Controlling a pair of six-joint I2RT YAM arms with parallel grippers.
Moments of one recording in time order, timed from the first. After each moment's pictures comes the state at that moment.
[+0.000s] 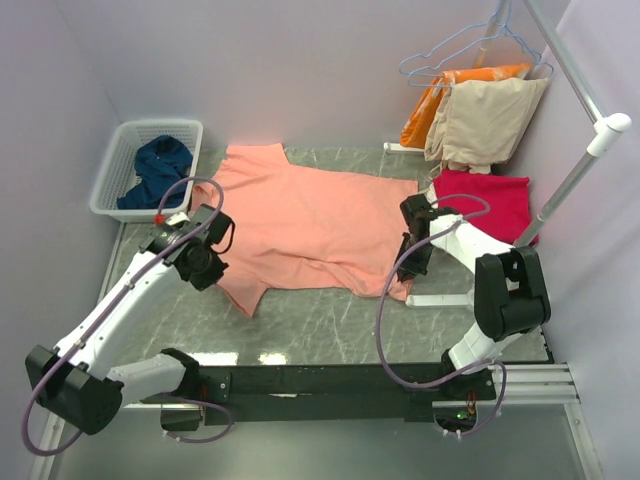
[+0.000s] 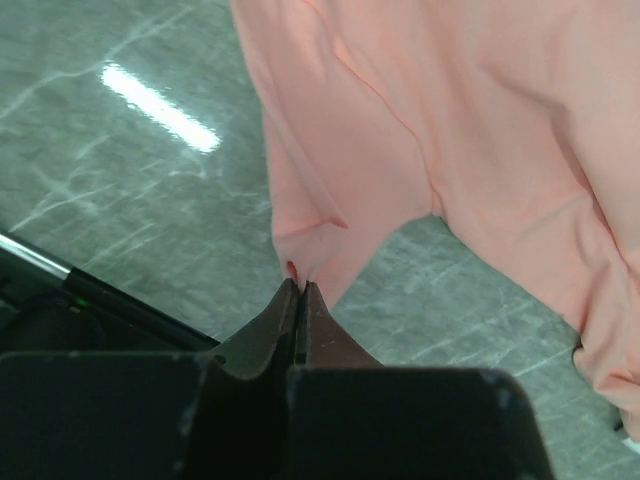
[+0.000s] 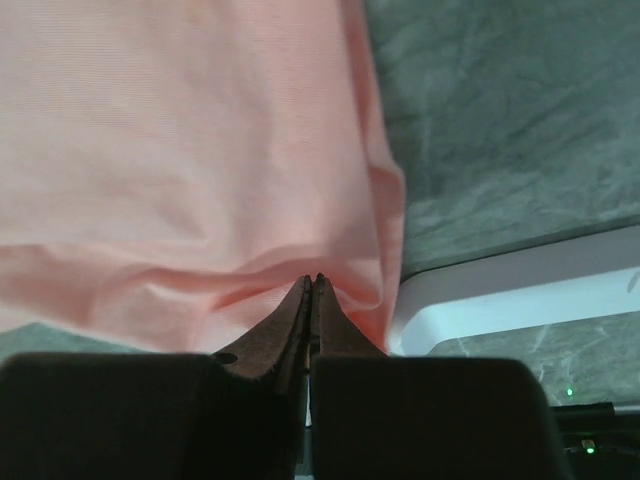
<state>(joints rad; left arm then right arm) -0.46 1.14 1.11 -1.22 -0.35 -1.12 0.24 1.62 1.04 -0.84 -0.02 0.66</state>
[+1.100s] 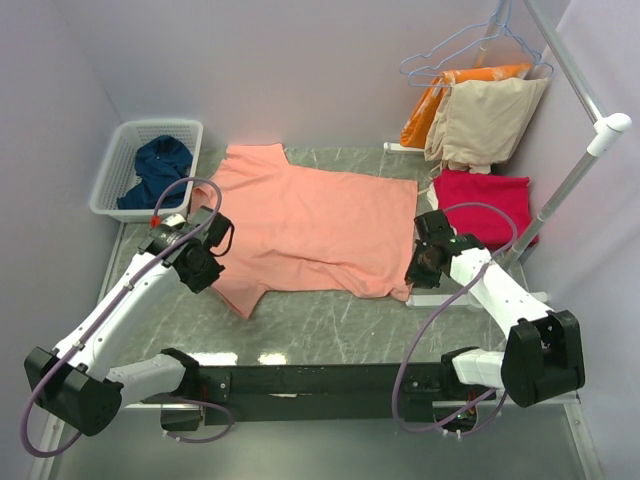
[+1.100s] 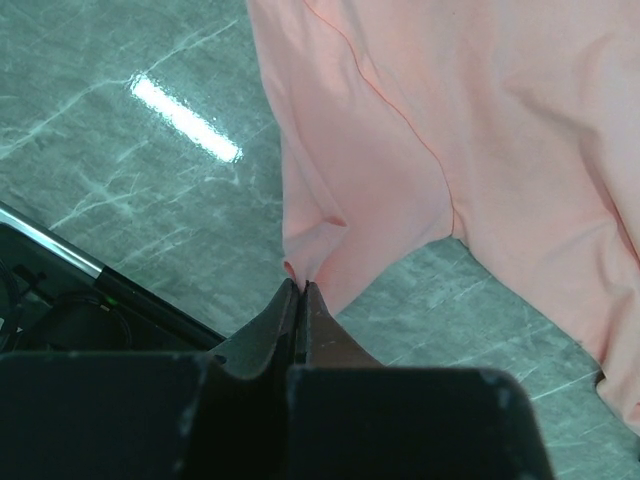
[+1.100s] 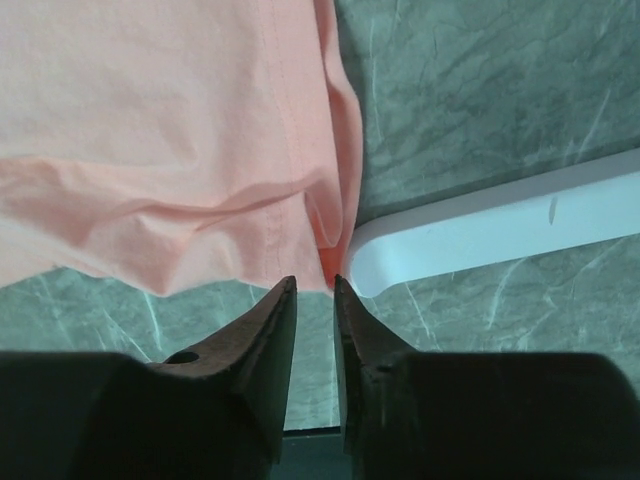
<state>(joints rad) -0.46 1.12 1.11 -1.28 -0.41 -1.14 0.27 1.25 0.83 -0.78 0.07 0.66</state>
